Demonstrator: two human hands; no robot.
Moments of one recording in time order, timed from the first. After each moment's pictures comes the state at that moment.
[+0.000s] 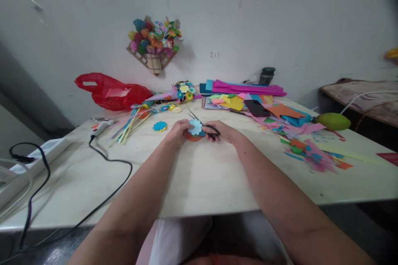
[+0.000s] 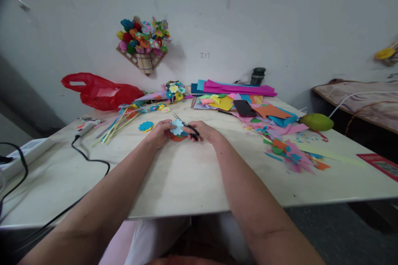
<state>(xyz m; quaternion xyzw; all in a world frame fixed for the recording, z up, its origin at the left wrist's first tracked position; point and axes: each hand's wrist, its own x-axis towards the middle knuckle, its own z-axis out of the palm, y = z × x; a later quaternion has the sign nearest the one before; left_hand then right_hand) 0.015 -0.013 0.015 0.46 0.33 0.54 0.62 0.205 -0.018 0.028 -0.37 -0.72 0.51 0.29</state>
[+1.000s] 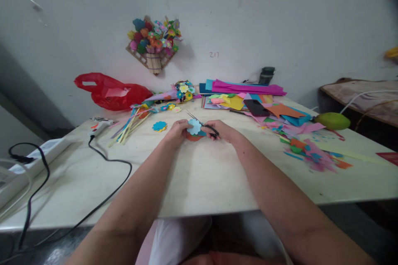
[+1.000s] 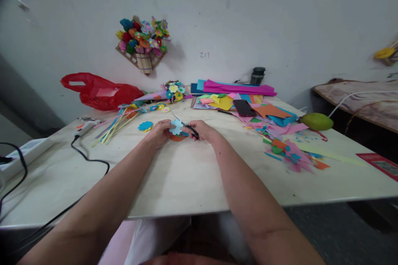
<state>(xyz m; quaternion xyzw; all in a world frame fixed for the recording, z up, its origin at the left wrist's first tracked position) 0.015 -0.010 0.015 0.44 0.35 0.54 0.62 0.202 -0.014 0.024 -0.42 -0.70 0.50 0.30</state>
